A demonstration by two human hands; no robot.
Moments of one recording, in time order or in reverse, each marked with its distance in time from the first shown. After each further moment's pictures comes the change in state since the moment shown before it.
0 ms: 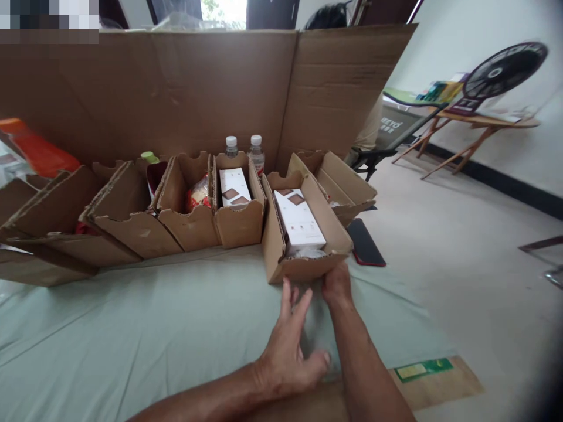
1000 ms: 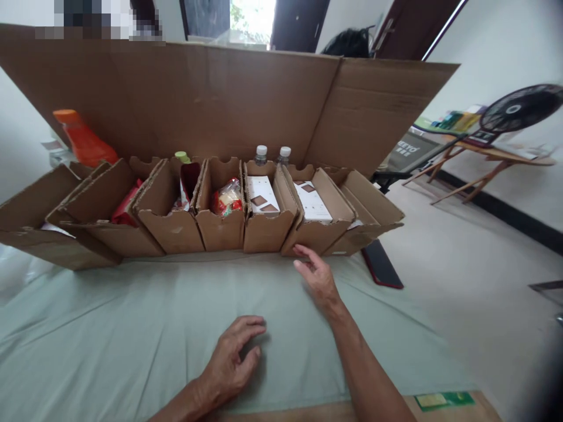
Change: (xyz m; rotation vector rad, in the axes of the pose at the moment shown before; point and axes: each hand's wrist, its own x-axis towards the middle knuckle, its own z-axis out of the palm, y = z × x) left_hand -0.084 -0.028 -0.108 0.241 0.237 0.044; right_hand -0.020 -0.042 0.064 -0.211 -0.429 -0.116
